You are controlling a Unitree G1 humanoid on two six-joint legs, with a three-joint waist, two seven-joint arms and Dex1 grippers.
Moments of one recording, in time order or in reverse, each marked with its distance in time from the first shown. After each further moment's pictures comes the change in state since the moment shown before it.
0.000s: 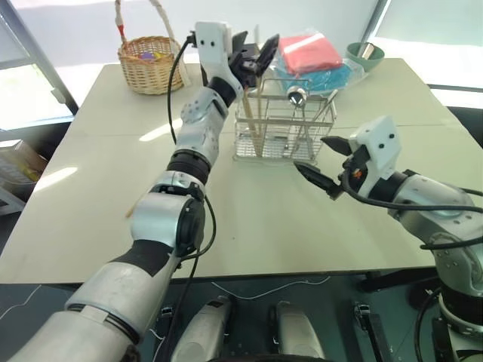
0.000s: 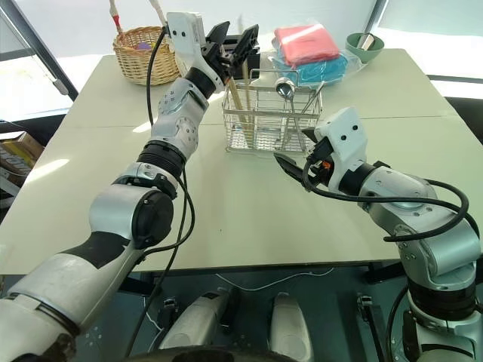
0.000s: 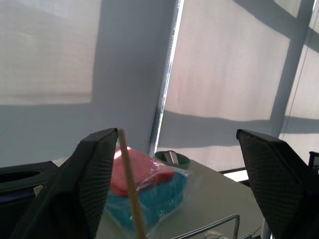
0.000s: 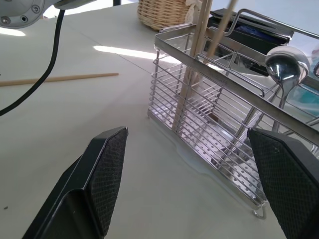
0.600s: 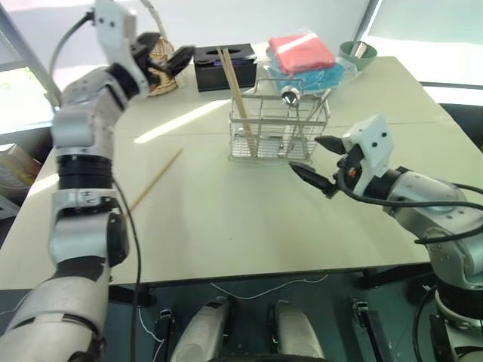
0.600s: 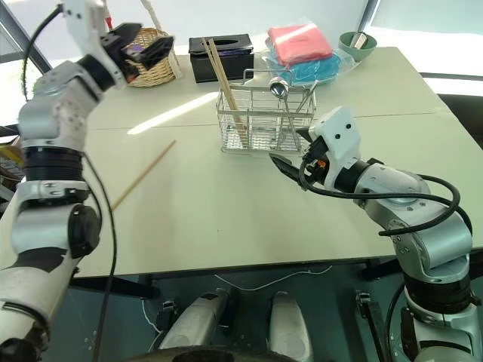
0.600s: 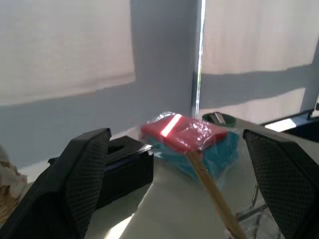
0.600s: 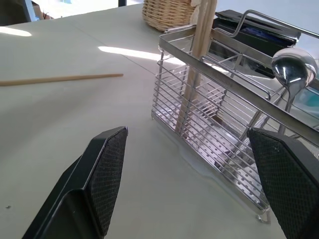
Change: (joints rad) left arm 0.240 0.478 -0.081 -0.612 -0.022 0.646 -0.129; right arm -0.024 0.001 0.040 0.046 -0.020 -0.038 0.039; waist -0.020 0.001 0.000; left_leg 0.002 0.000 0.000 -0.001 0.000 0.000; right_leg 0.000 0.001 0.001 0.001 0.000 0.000
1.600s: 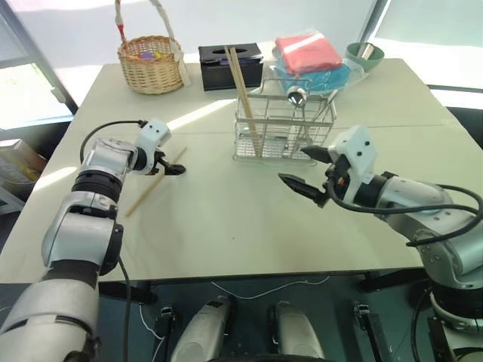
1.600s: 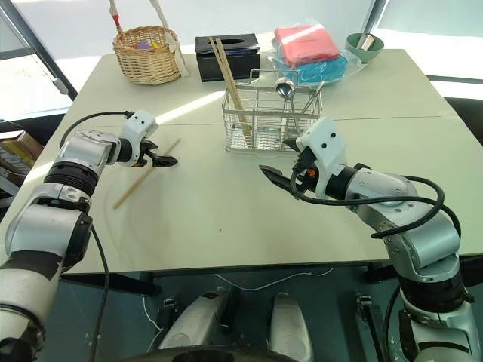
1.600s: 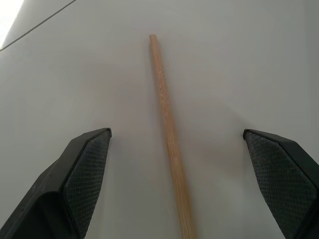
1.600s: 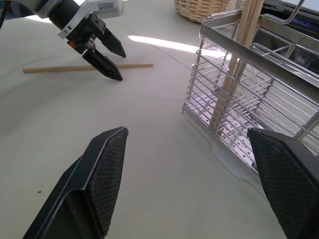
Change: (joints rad) left arm 0.005 0.051 -0.367 0.558 0.376 0.046 -0.223; right arm 0.004 0.004 0.063 0.013 -0.009 -0.018 0.058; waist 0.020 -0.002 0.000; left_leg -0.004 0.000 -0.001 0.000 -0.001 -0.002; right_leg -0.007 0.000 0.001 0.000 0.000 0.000
